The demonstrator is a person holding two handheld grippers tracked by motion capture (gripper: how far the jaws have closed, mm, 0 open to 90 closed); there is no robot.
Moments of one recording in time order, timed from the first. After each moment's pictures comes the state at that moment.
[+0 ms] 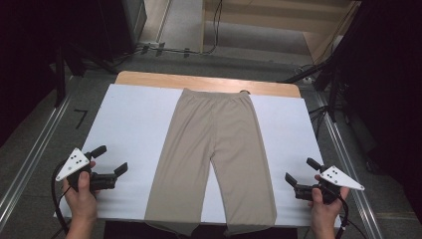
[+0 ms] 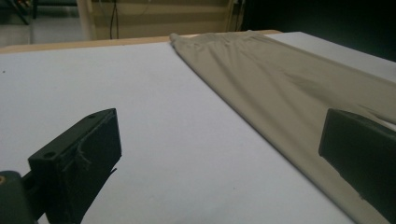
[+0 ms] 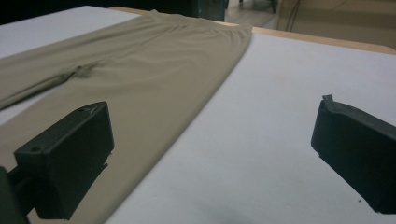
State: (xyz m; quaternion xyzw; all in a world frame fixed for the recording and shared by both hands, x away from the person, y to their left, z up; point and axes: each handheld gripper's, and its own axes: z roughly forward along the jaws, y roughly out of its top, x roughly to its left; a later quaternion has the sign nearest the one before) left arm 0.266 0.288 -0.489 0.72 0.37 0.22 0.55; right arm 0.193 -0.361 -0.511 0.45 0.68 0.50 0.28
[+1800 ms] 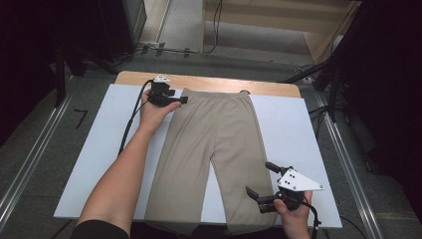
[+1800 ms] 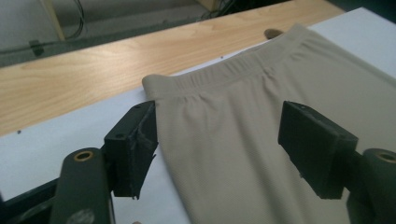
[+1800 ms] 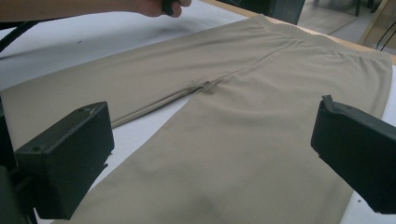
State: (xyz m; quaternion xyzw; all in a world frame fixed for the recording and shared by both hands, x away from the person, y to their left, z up) left arm 0.523 0.113 -0.474 0.80 0.39 0.13 0.43; right arm 0.184 -0.251 -0.478 0.35 0.76 0.51 0.22
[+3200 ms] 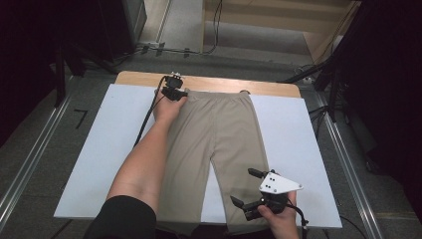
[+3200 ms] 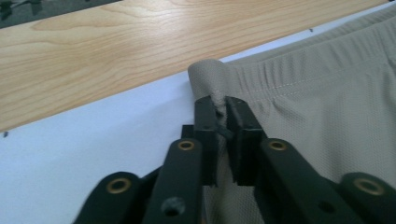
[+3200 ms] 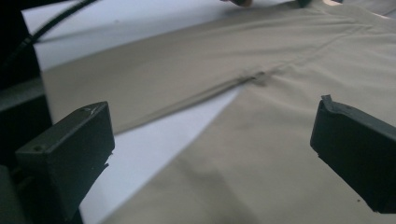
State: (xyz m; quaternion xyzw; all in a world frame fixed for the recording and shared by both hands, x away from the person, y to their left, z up) left arm 0.567 0.072 -0.498 0.81 0.47 0.16 0.32; right arm 0.183 -0.212 -0.484 0.32 0.79 0.49 0.16
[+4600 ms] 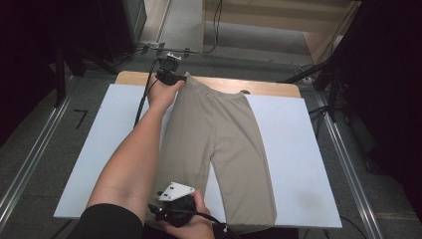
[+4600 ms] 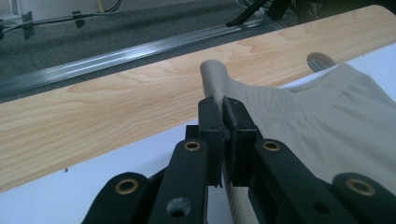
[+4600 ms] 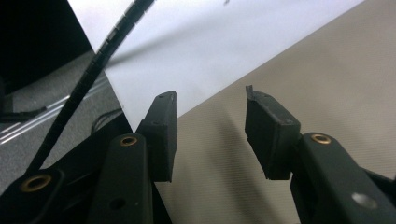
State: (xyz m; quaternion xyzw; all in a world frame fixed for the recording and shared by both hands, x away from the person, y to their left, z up) left arm 0.561 0.082 -0.420 0.79 0.46 0.15 0.37; right arm 0.185 0.011 -0.505 0.33 0.84 0.43 0.07
